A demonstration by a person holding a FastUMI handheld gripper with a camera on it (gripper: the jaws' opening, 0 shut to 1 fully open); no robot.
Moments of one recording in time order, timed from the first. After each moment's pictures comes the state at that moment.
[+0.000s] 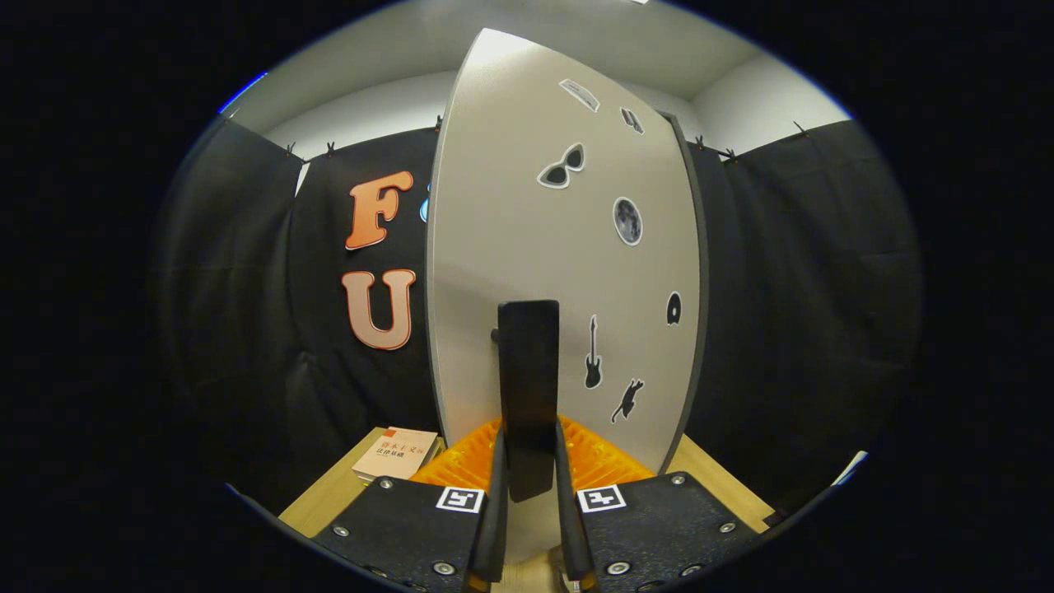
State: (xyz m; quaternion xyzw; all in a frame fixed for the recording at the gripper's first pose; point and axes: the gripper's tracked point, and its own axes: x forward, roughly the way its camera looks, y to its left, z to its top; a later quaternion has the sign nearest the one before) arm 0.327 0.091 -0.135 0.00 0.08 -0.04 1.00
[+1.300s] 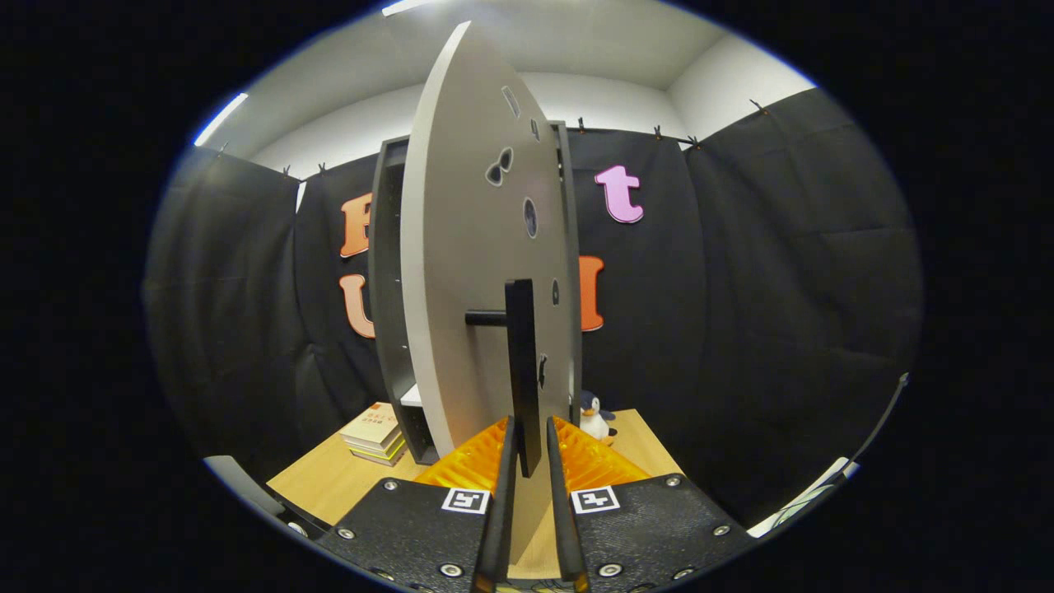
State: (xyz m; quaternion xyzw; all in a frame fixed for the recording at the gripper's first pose) arm 0.251 -0.027 -0.149 0.03 0.10 -0.02 0.99
